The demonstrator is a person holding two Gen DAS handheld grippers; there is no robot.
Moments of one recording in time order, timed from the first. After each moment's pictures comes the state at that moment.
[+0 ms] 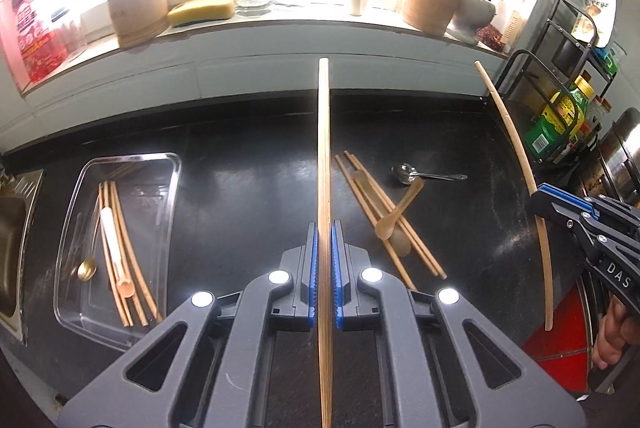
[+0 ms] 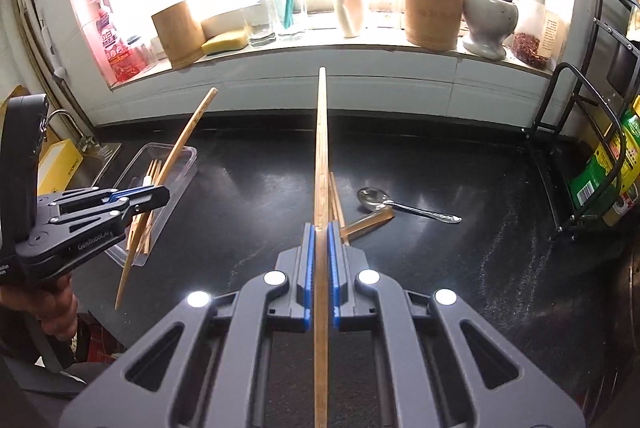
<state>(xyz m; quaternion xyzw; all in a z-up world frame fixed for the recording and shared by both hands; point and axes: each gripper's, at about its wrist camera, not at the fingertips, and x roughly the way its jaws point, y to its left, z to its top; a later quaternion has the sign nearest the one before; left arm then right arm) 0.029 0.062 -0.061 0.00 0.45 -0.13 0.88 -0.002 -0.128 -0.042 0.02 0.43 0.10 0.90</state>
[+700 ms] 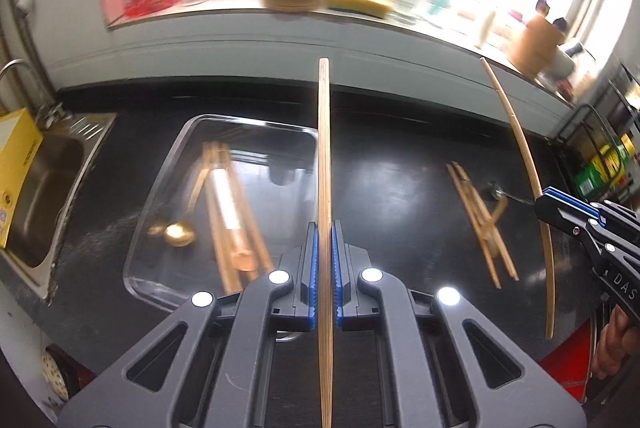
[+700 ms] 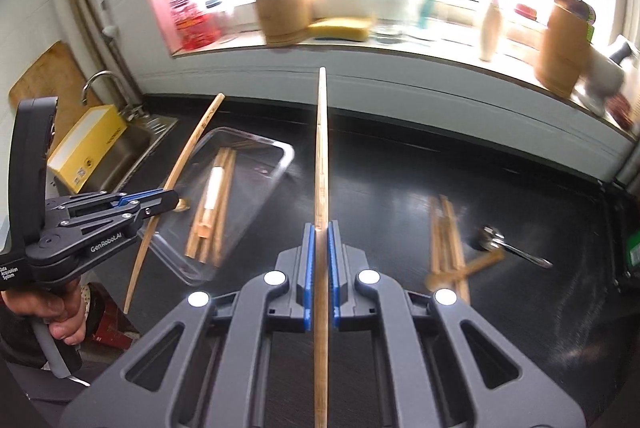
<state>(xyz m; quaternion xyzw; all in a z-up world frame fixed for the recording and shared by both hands) 0.020 0.226 -0.066 -0.06 0.46 -0.02 0.89 0.034 0.036 -0.043 -0.03 0.43 0.20 0.88</state>
